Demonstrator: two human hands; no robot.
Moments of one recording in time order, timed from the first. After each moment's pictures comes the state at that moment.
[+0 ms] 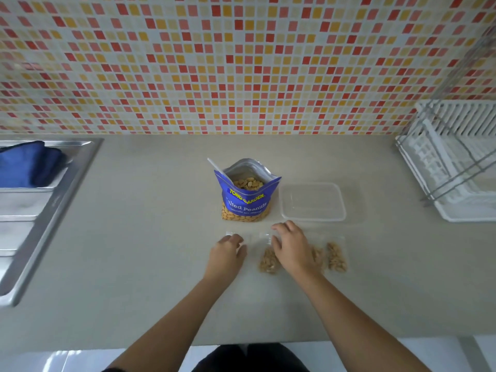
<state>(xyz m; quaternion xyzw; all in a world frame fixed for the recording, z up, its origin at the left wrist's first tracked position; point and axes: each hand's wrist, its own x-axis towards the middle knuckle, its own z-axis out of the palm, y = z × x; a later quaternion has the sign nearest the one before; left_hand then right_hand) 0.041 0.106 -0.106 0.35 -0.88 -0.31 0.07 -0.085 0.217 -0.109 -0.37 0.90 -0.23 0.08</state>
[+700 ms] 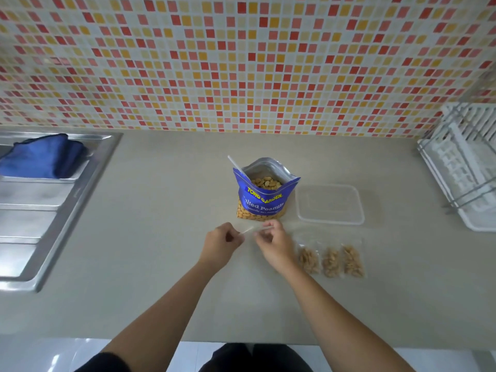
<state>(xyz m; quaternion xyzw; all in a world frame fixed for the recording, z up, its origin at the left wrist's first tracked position) 0.060 0.058 -0.104 0.42 -0.77 -0.47 0.08 -0.045 0.167 -0.108 -0.21 0.81 -0.46 0.29</state>
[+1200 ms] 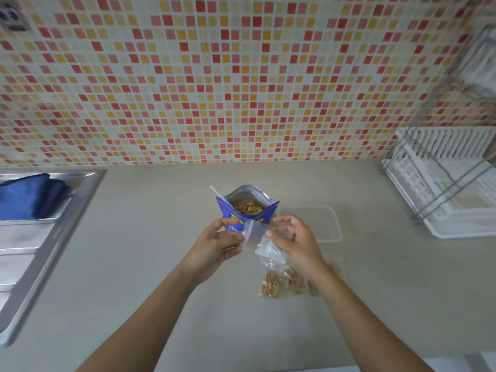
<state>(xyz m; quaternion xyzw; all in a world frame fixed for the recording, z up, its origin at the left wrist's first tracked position) 0.039 0.058 -0.008 0.28 -0.48 -0.83 0.10 -0.087 0.208 -0.018 -0.22 0.69 -0.63 0.27</state>
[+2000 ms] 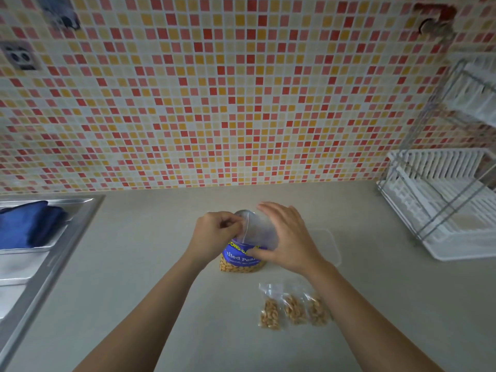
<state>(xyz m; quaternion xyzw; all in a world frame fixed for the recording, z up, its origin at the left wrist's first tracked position) -0.005 0.035 0.046 0.29 -0.81 -0.48 0.18 -0.123 0.180 0.024 -0.54 0.78 -0.32 -0.04</state>
